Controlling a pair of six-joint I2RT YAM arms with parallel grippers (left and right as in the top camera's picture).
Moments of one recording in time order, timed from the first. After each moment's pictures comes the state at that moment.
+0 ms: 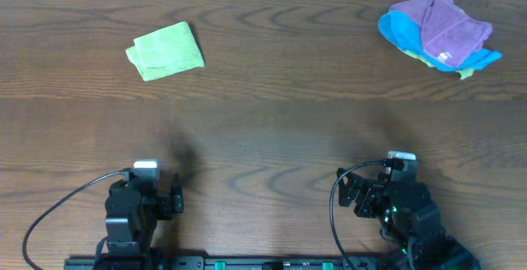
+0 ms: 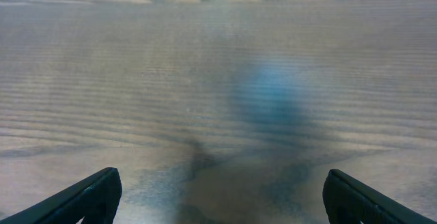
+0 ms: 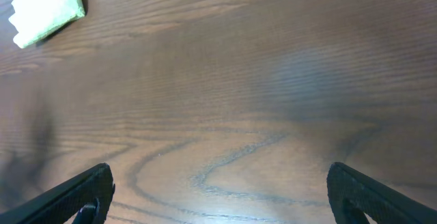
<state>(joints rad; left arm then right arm) -0.02 0.13 0.20 -0.71 -0.02 0.02 0.48 0.38 0.45 -0.76 0.10 0.62</state>
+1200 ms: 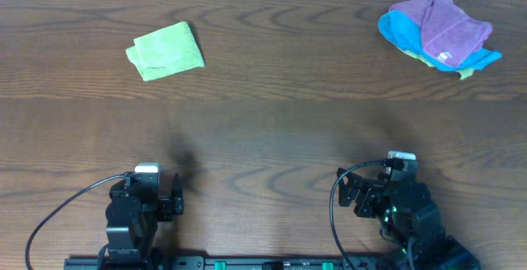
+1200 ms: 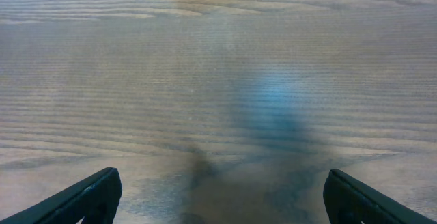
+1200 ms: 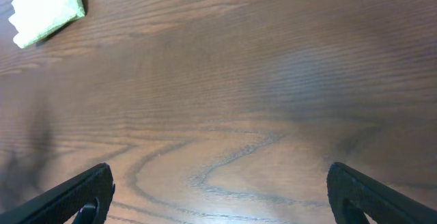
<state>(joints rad) -0.02 0.01 0.16 -0.73 -0.02 0.05 0.48 0.38 0.45 -0.76 0.10 0.62</state>
